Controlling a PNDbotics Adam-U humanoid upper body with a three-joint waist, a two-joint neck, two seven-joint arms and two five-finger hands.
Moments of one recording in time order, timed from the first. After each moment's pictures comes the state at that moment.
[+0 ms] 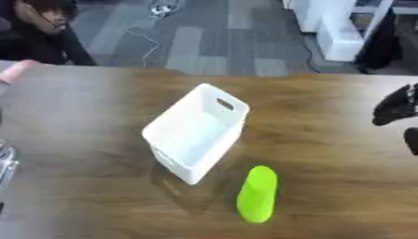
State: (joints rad) left arm -0.12 0.55 0.07 -1.99 -0.10 -0.71 0.53; right arm -0.19 -0.93 0.28 -1.99 0.37 -0.45 -0.06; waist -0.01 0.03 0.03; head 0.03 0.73
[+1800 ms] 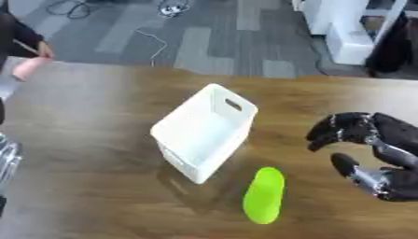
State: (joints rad) left arm -0.14 0.55 0.06 -1.99 -0.08 -0.72 0.53; right arm -0.32 -0.86 0.48 -1.99 0.27 -0.26 0.27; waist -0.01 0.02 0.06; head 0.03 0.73
